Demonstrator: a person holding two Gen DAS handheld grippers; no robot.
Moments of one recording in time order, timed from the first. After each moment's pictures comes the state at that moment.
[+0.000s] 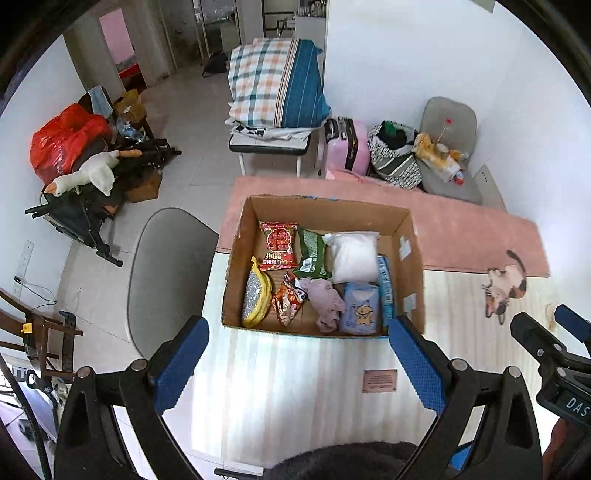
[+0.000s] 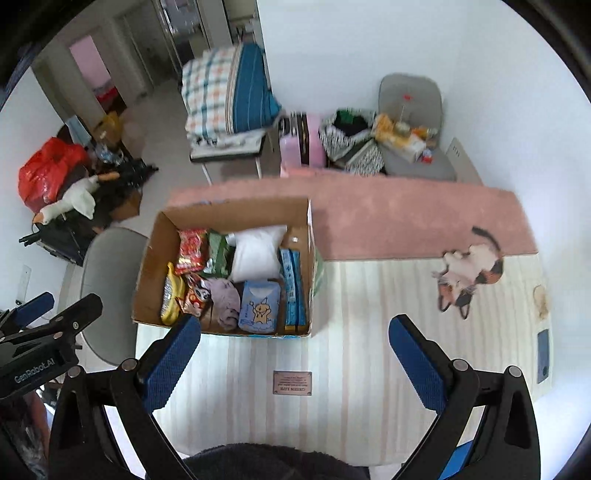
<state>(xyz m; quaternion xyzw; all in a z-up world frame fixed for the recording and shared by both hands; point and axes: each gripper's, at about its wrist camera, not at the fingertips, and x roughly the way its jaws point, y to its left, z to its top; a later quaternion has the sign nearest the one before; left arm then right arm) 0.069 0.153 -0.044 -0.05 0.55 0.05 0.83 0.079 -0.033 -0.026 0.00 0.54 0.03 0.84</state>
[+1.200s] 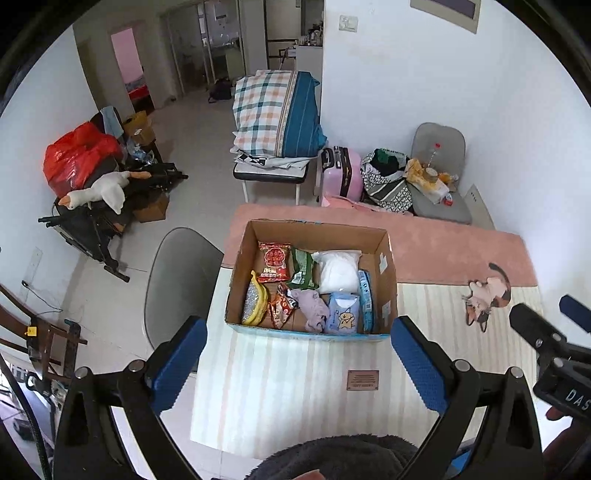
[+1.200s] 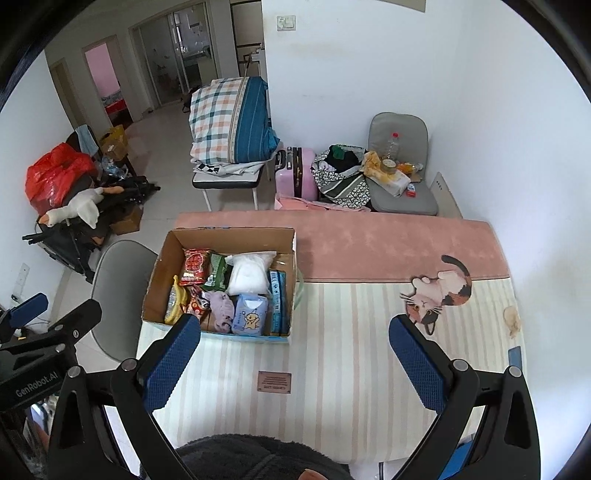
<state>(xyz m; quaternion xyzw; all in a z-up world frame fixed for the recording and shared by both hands) 0.025 0.124 0.013 -0.04 0.51 0.06 0.86 0.035 -0.050 0.049 -0.03 0.50 0.02 0.86</state>
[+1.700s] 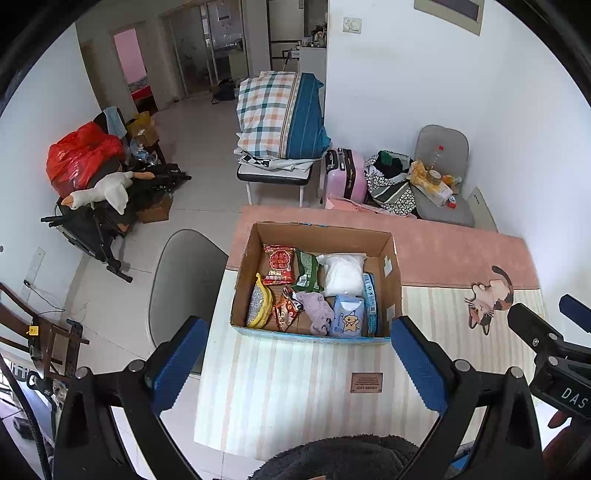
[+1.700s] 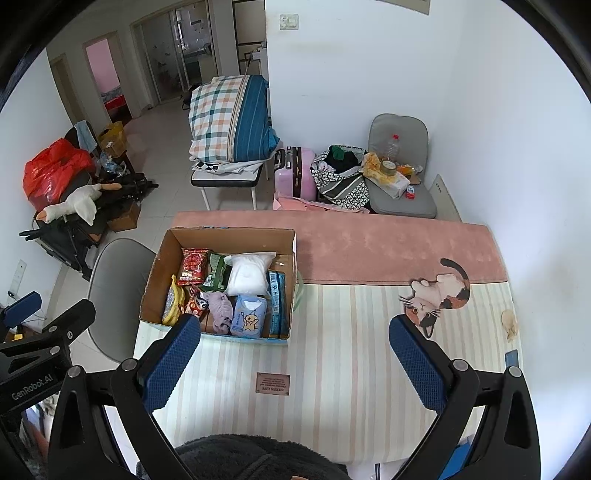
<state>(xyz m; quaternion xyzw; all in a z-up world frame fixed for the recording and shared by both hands) 0.025 0.129 0.014 -0.04 0.50 0.07 0.86 0.037 -0.046 0.049 -0.03 0.51 0.02 0.86</state>
